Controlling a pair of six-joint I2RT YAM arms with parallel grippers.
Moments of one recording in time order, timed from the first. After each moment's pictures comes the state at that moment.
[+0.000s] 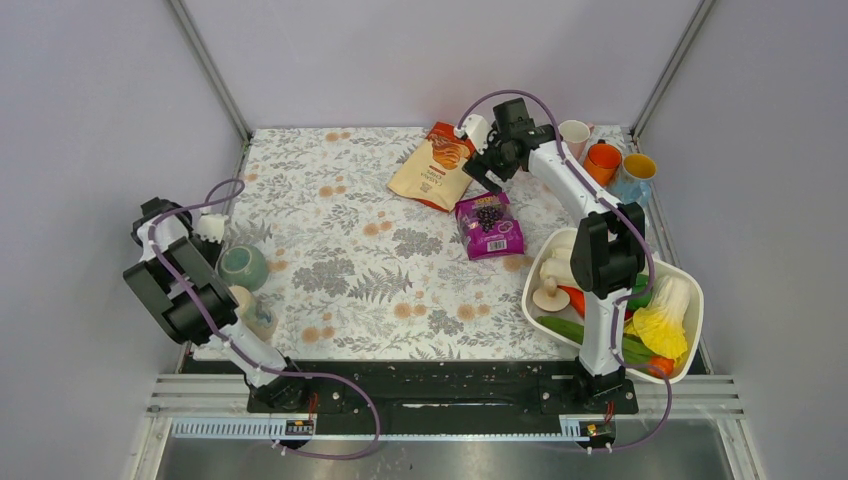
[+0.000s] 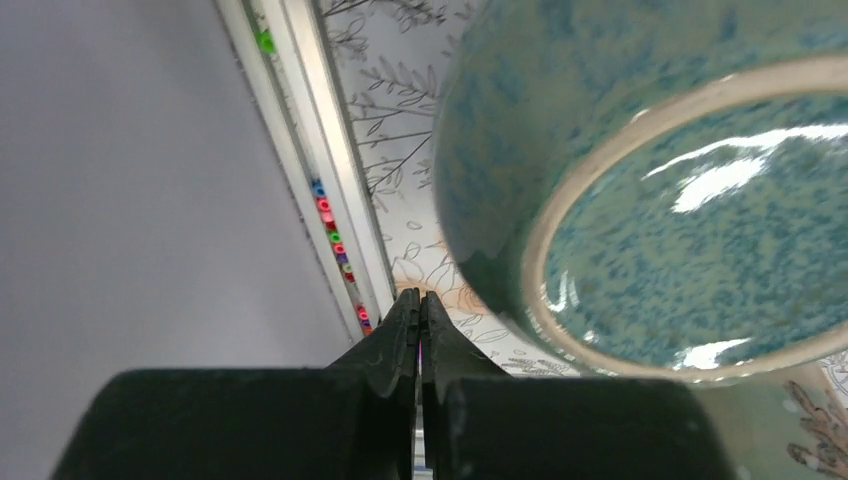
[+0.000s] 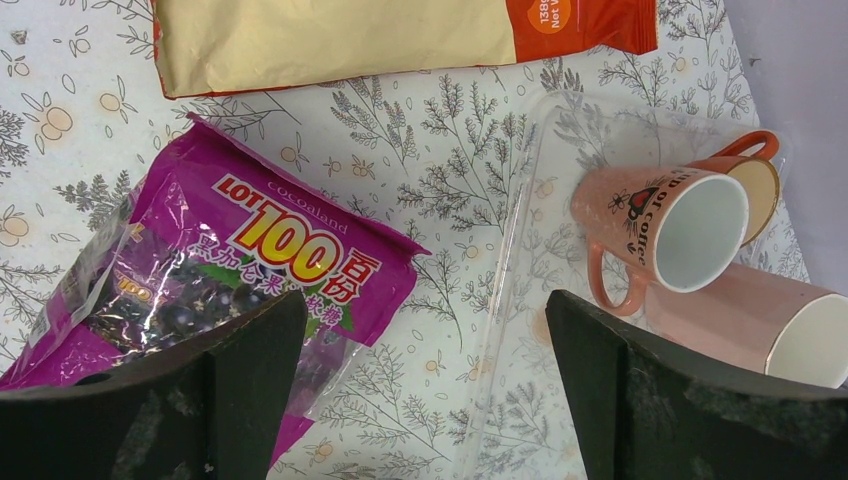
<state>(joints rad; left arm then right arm) 0.70 1.73 1.25 -0.89 0.06 0.83 0.35 2.05 1.89 -0.74 -0.09 -0.66</state>
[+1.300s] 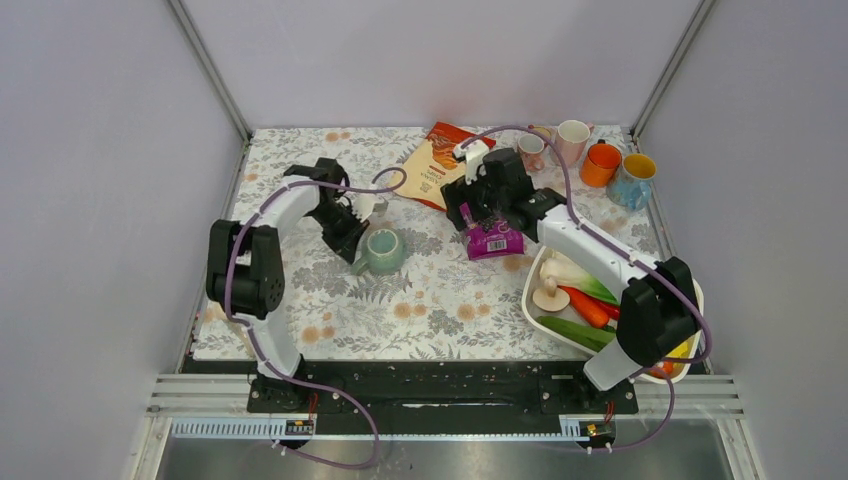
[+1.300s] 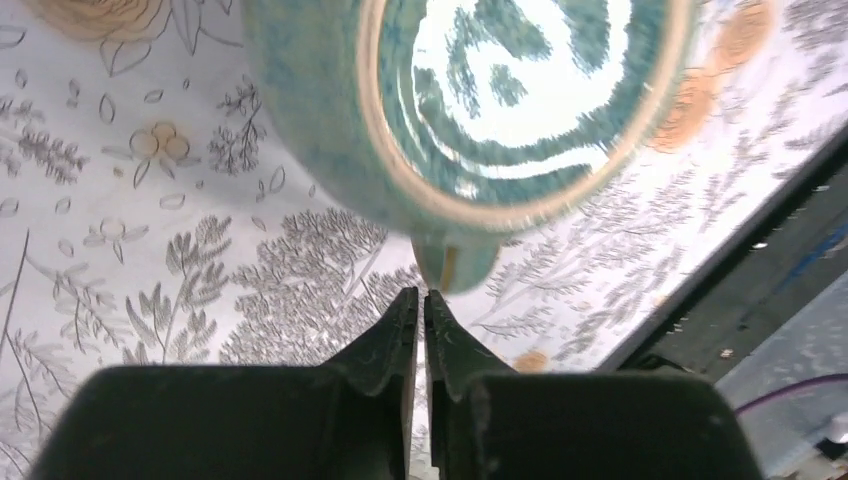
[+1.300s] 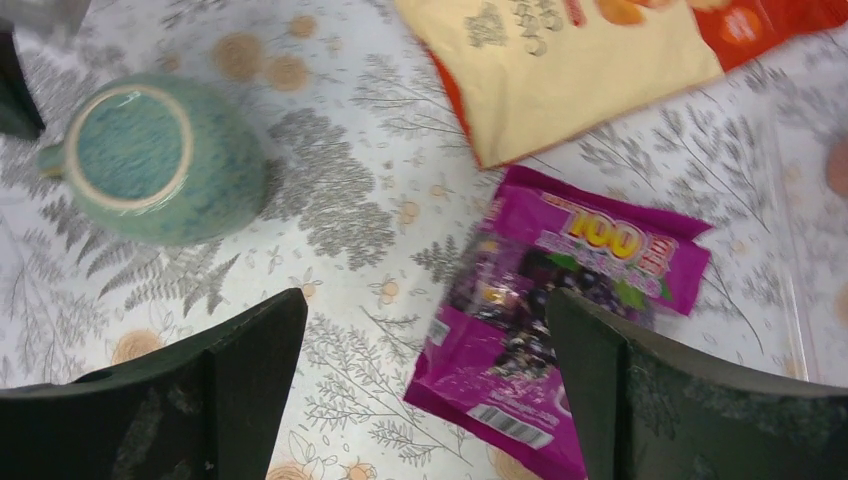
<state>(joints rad) -0.19 1.85 1.37 -1.07 0.40 0.69 0.54 1.58 1.28 -0.30 -0.07 -0.03</state>
